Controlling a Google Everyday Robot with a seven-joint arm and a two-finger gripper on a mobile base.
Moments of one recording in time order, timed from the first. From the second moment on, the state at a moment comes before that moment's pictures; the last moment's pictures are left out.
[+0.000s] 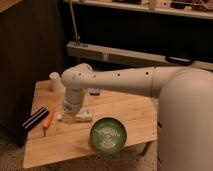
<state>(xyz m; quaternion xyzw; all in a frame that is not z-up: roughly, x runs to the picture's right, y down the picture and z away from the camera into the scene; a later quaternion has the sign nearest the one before) -0.175 0.144 0.688 -0.45 -0.06 0.21 0.87</state>
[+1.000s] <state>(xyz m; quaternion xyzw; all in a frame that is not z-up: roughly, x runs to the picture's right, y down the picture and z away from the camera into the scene) -0.176 0.128 0.702 -0.38 0.01 0.32 0.87</state>
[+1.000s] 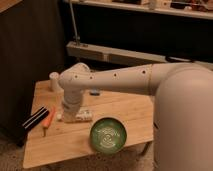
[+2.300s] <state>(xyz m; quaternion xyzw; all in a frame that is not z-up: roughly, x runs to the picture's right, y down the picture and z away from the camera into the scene) -0.180 0.116 0.732 -0.37 -0.10 0.45 0.81</state>
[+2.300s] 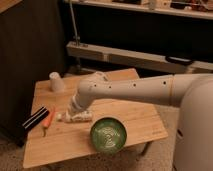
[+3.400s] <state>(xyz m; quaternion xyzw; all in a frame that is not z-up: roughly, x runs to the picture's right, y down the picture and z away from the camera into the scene) -0.308 0.129 0.768 -0.40 0.00 0.39 0.83</state>
